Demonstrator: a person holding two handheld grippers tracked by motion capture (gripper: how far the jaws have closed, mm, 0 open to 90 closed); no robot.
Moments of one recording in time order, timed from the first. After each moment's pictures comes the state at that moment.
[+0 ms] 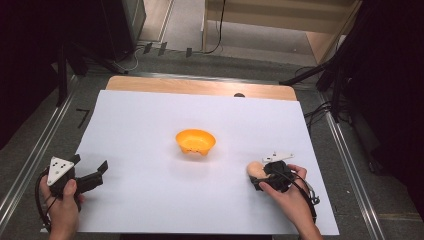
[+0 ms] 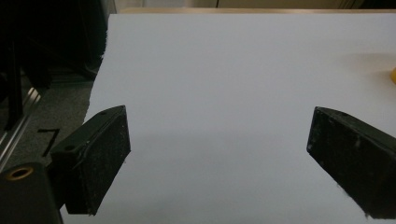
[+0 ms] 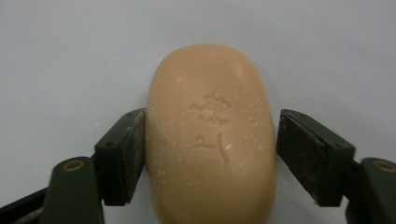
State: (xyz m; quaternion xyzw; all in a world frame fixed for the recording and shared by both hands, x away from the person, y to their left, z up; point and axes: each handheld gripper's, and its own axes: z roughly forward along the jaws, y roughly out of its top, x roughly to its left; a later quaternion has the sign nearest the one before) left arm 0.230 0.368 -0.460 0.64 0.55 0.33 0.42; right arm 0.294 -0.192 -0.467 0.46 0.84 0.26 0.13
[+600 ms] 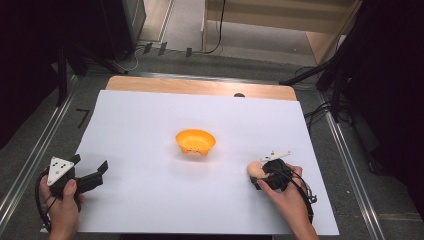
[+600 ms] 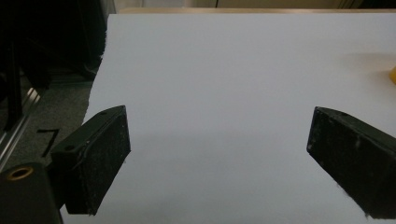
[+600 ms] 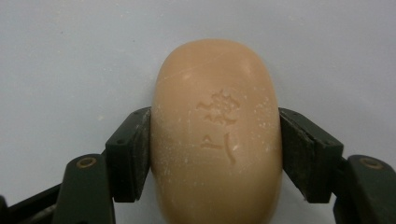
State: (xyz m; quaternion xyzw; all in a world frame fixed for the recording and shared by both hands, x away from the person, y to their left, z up) left arm 0.230 0.368 -0.460 0.64 0.55 0.33 0.42; right arm 0.299 -0.191 -0.465 0.45 0.85 0.25 0.11
